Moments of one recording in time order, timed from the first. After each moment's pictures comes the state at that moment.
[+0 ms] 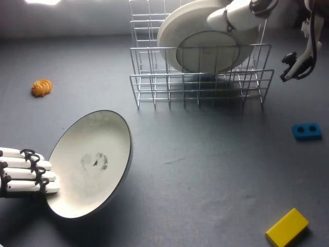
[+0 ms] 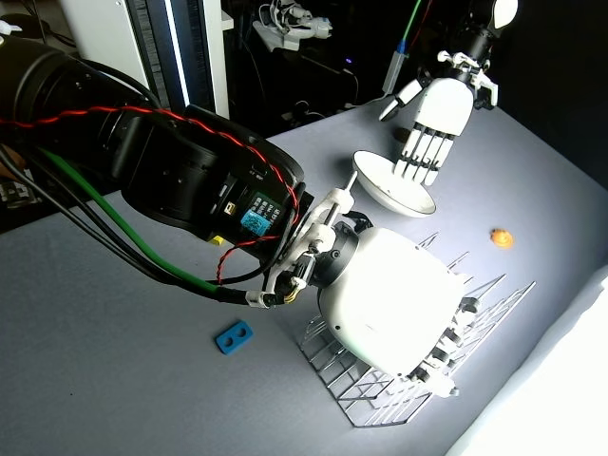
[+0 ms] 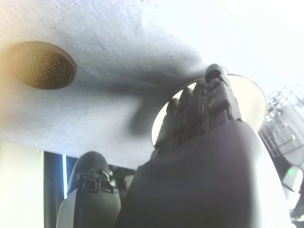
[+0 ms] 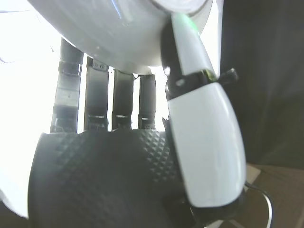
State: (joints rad) left arm 1.15 -0.74 1.21 1.18 -0.71 0.07; right arm -0.16 -1.22 1.31 0.96 0.28 -1.42
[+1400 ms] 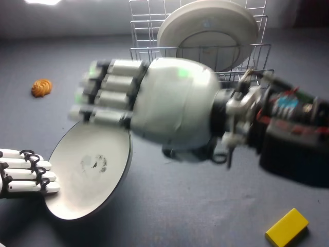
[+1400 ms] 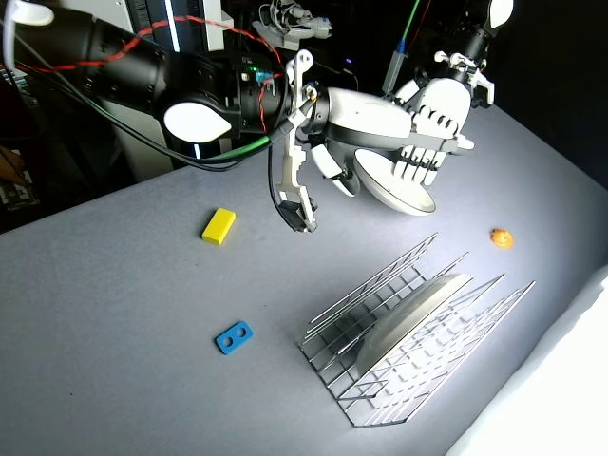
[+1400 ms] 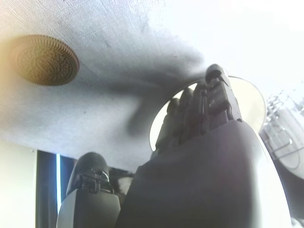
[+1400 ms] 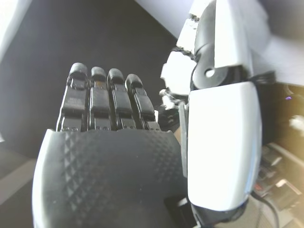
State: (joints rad) left arm 1.16 -0.73 1.19 1.17 -0.67 0.05; right arm -0.33 -1.27 0.93 0.04 0.41 -1.63
